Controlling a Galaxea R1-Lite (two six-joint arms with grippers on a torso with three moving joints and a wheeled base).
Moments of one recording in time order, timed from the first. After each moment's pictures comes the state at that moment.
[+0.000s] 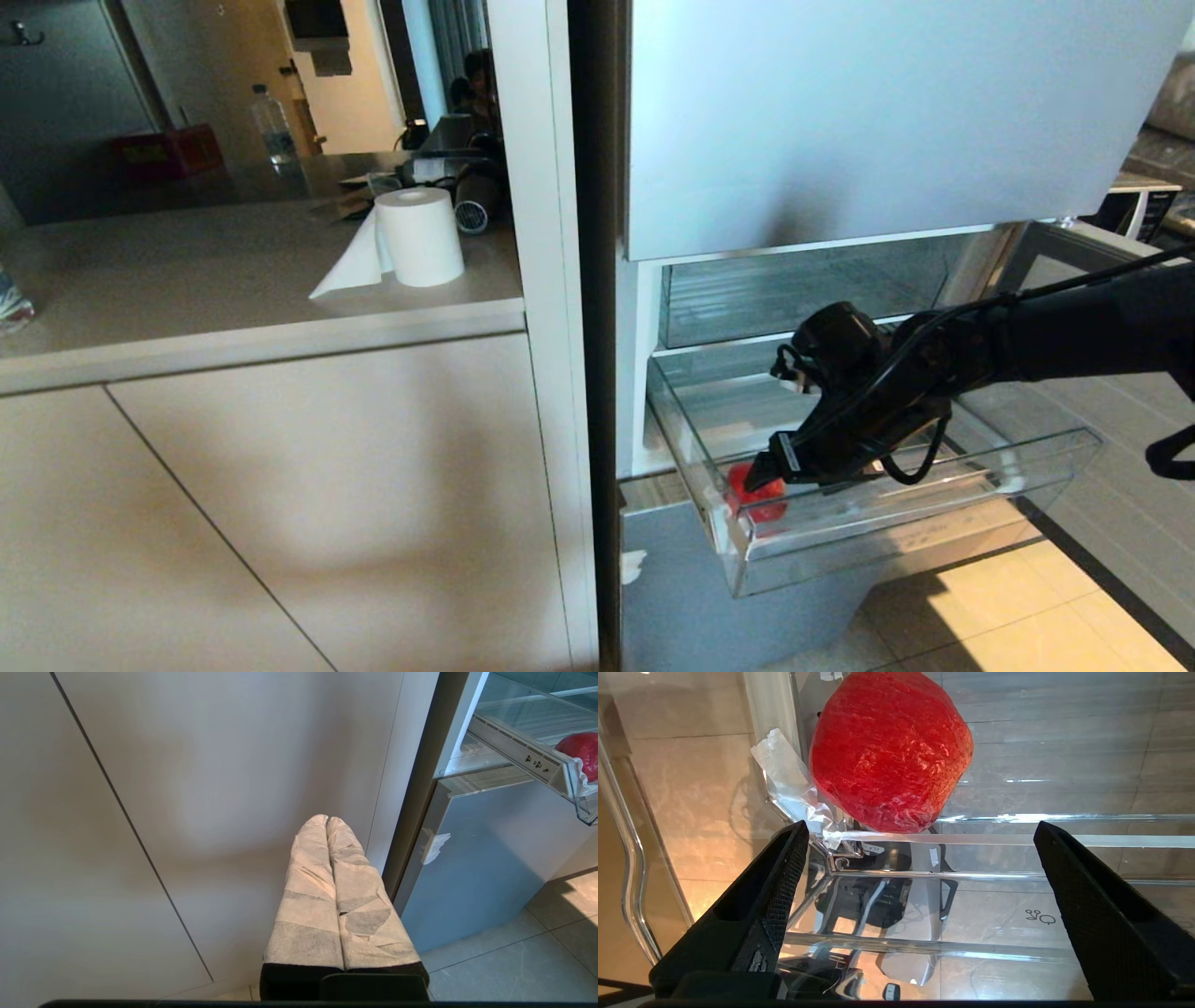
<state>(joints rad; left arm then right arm) 0.00 0.00 0.00 -0.01 0.00 0.00 0.36 2.13 -1.53 0.52 0.09 0.23</state>
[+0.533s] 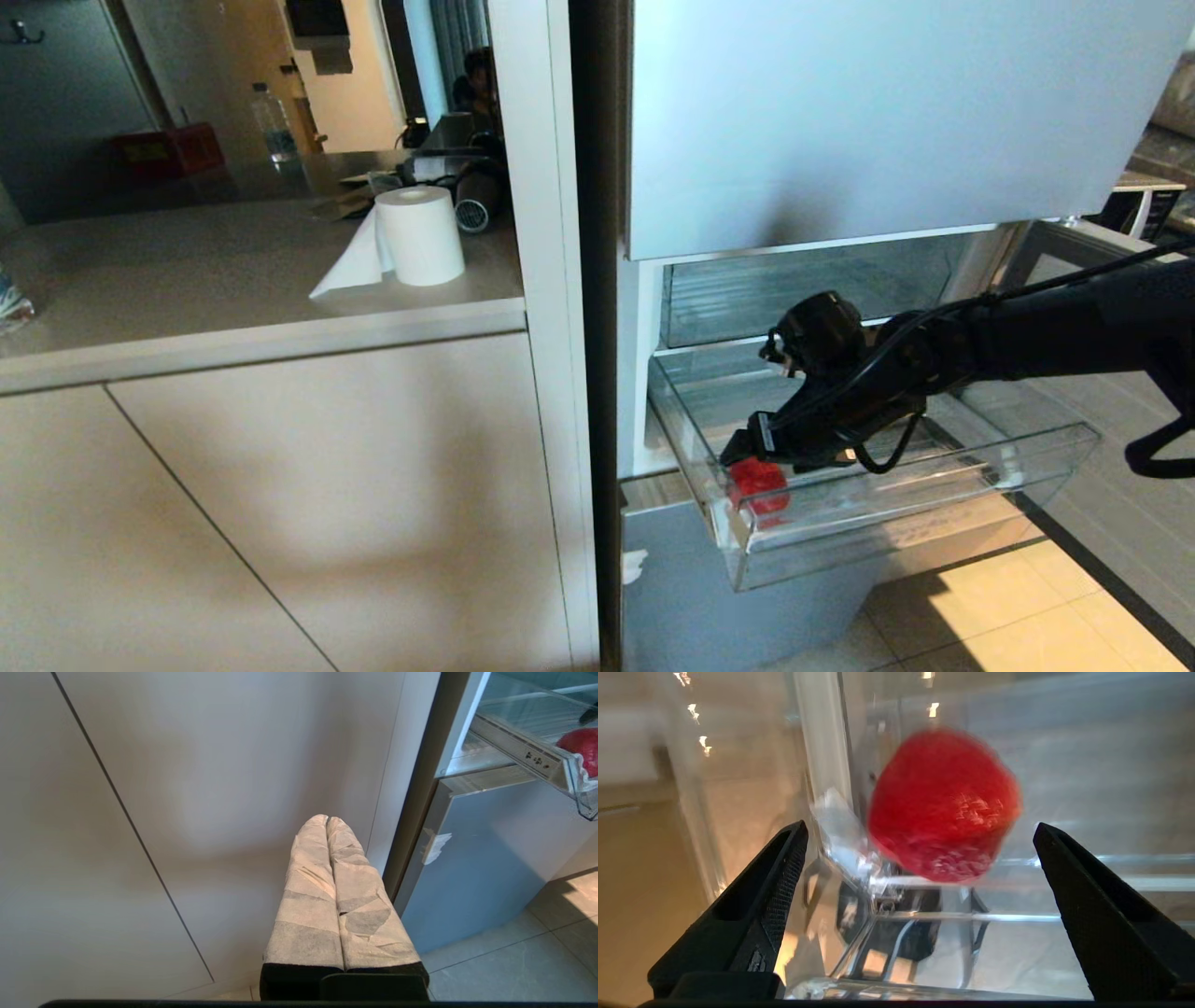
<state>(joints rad) 0.00 0.00 0.00 -0.01 0.00 0.00 0.37 2.13 -1.57 0.42 0.07 0.32</state>
